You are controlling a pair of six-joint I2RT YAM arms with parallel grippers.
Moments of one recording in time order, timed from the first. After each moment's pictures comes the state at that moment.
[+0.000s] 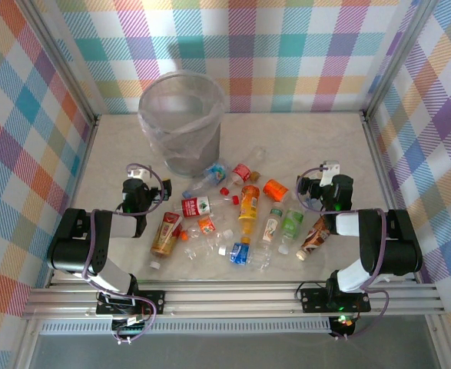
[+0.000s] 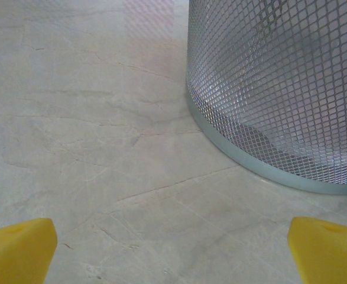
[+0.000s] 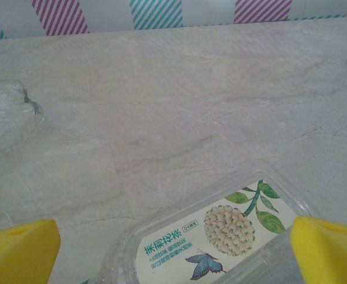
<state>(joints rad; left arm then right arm) -0.08 1.56 0.41 0.72 -0.07 -0.08 0.00 1.53 0.40 0.74 -0.13 0.04</state>
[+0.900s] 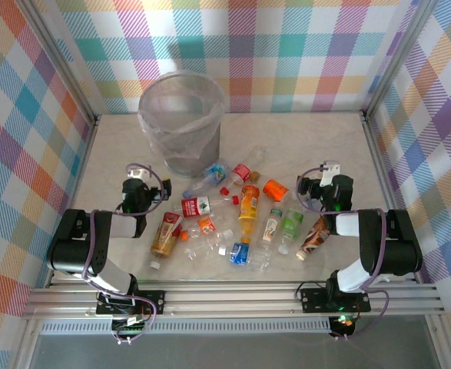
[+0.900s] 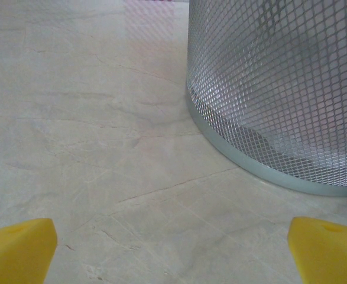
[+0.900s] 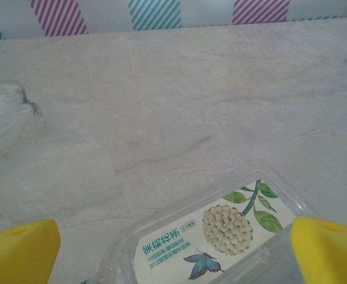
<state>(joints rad) -0.08 1.55 0.41 0.72 -0.07 -0.08 0.00 1.53 0.40 0.75 -0.12 0.04</state>
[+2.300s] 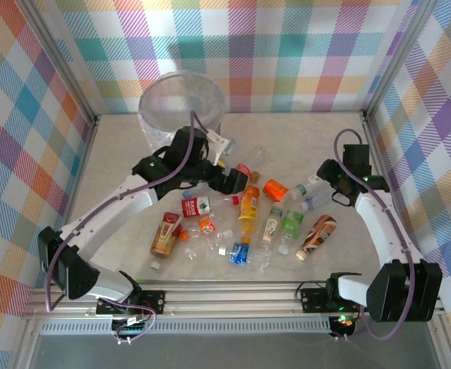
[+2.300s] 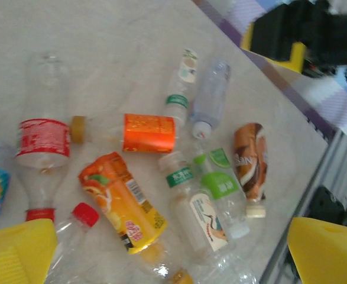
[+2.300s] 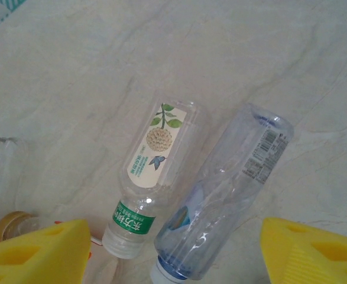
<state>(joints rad) -0.70 1.45 1.41 -0.62 0.35 -0.18 0.01 1.21 0.97 -0.64 0.07 0.58</state>
